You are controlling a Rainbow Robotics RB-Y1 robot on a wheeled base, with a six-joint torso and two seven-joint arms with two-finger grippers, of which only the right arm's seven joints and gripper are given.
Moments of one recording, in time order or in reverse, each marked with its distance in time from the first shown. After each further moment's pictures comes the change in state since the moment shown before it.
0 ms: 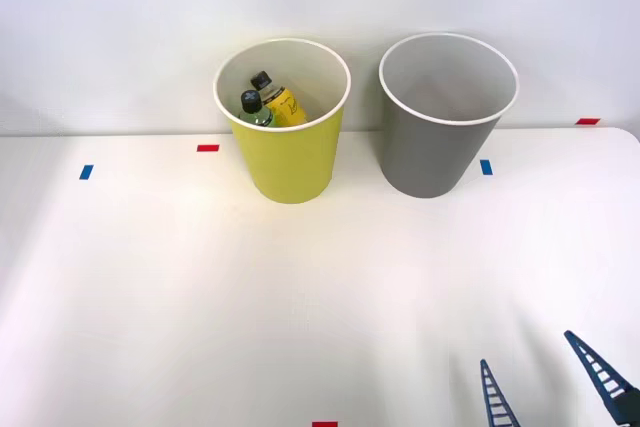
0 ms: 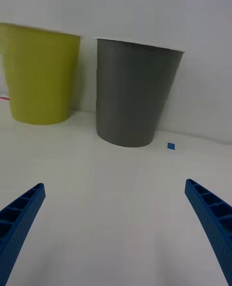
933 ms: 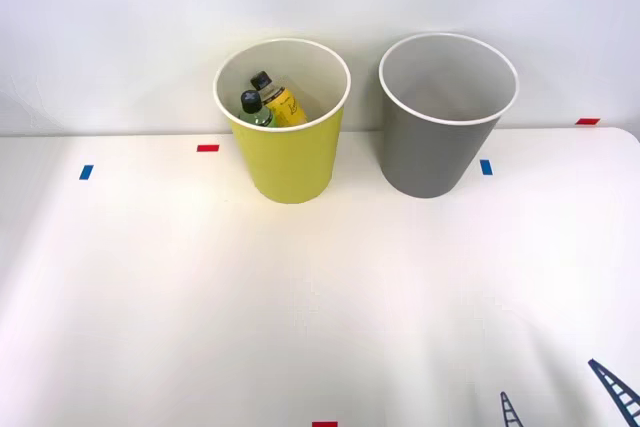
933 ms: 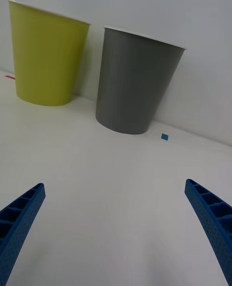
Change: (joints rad) arm 0.081 -0.006 -0.061 0.000 0.045 -0.063 0.012
